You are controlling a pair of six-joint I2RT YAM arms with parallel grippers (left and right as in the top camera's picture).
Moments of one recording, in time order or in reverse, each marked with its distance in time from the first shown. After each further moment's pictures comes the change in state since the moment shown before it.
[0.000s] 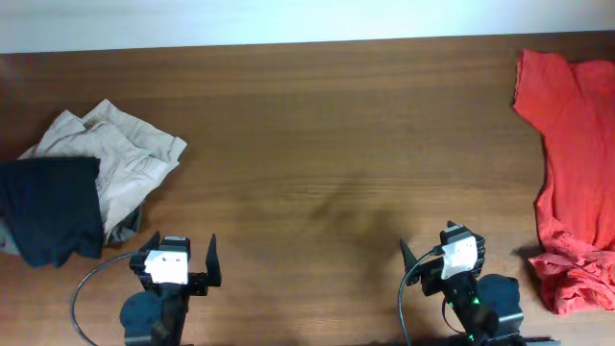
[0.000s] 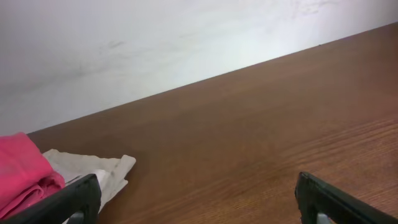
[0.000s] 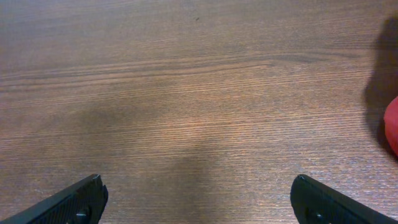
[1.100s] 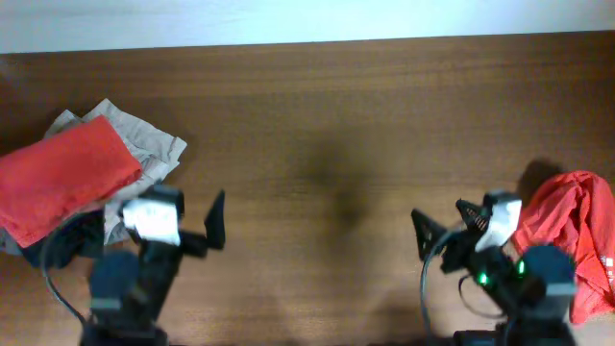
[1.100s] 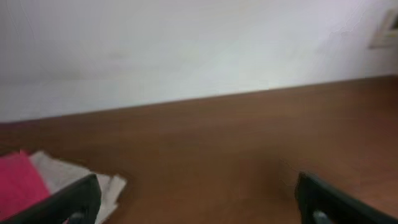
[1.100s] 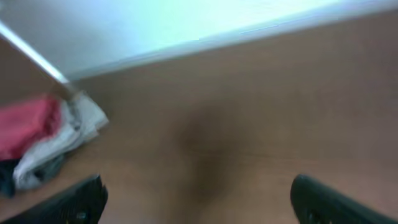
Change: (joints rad) left arm 0.000 0.554 0.608 -0.174 -0.006 -0.201; right arm 0.001 0.460 0.452 0.161 -0.352 0.162
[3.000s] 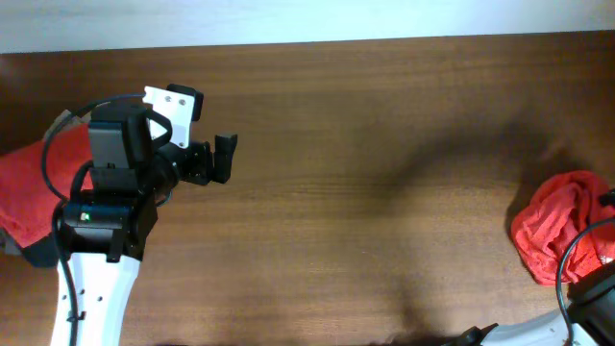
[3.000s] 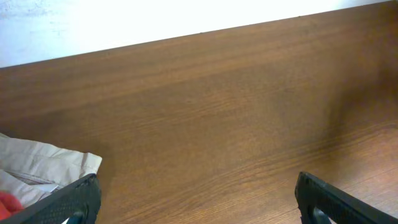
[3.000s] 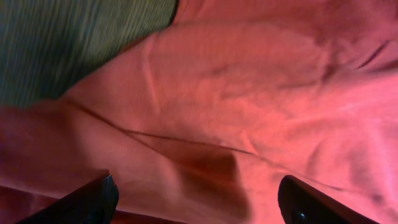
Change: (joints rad) left arm 0.000 0.630 0.617 -0.409 0.114 0.060; right arm -0.900 1.379 0.779 -0.269 0.423 -0.033
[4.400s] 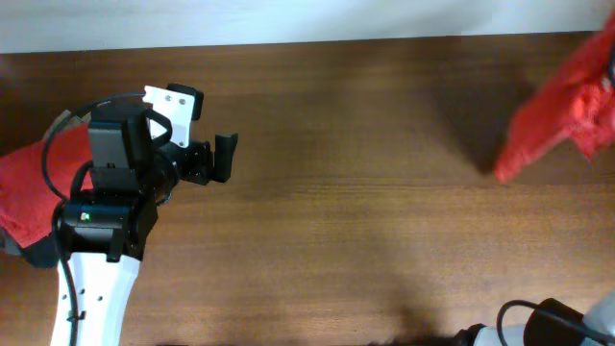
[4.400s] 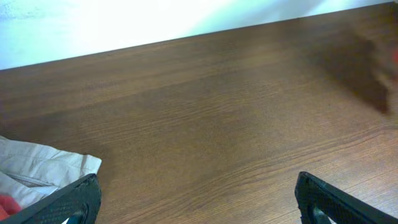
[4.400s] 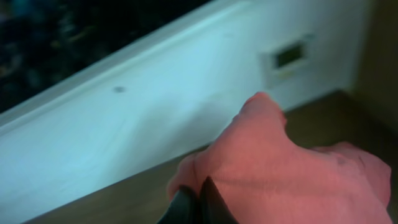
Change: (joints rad) left arm 0.000 0.001 0.000 0.006 0.003 0.000; right arm 0.404 -0.262 0.728 -0.093 -0.448 -0.014
